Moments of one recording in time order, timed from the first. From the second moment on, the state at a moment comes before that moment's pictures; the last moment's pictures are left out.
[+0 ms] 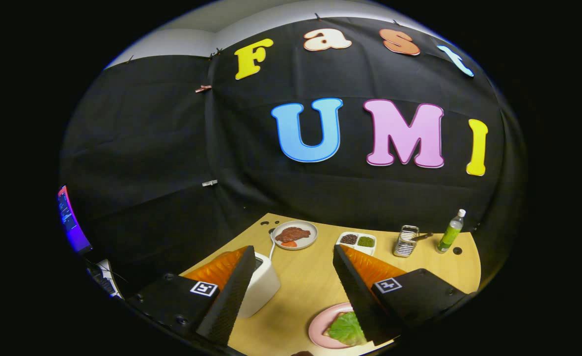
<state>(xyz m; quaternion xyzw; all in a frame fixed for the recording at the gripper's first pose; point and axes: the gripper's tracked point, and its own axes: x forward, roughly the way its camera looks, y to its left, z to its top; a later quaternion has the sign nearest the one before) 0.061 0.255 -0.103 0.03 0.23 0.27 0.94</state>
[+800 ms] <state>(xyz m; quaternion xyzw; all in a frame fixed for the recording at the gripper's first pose) 0.024 0.433 -0.213 0.07 0.36 0.33 0.87</state>
